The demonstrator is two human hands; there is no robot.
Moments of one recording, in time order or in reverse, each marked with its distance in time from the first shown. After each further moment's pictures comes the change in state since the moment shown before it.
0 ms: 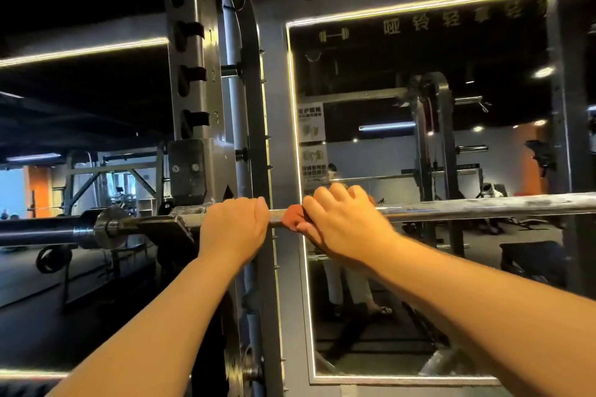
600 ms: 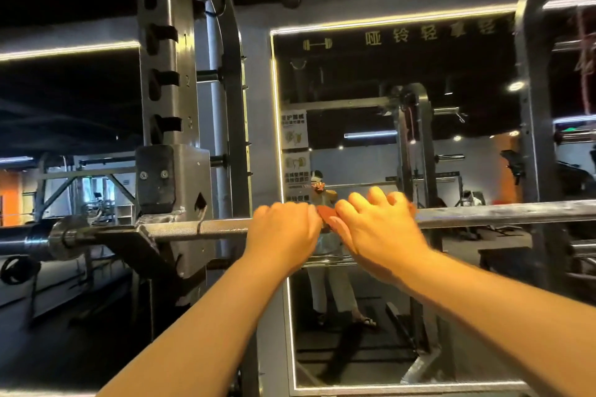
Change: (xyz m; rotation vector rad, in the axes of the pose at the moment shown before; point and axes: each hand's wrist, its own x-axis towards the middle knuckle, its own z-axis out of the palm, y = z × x) left_hand 0.036 0.101 -0.057 -0.277 -0.096 0.061; right_hand -0.050 0.057 -0.001 -0.096 0.012 0.249
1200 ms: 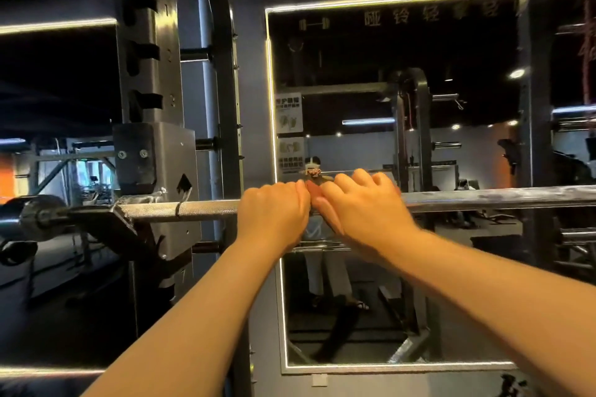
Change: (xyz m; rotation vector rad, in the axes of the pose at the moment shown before) left_hand 0.008 0.014 0.012 0.040 0.067 -0.051; right_hand 0.001 0.012 0.007 0.036 0.102 -0.108
